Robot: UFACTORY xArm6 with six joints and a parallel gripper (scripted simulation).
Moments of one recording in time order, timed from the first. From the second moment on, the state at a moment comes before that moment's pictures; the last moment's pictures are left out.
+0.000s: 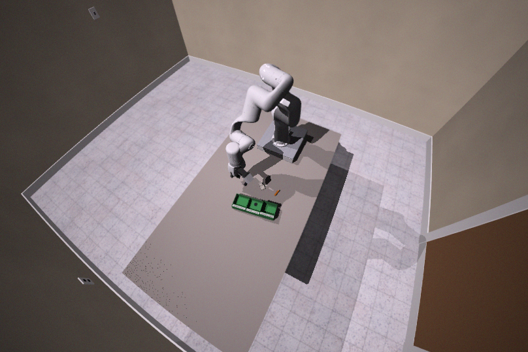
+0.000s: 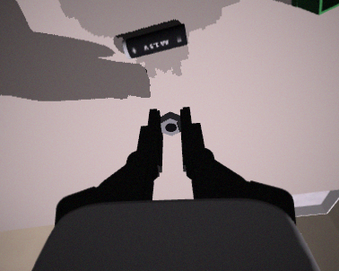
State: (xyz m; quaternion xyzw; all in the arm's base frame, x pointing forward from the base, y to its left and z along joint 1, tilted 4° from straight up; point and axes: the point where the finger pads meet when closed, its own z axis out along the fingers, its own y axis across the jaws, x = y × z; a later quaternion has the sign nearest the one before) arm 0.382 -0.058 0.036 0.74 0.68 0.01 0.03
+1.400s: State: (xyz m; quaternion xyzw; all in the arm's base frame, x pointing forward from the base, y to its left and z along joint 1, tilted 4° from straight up) arm 0.414 0.017 0.057 0.73 0.68 0.01 0.03
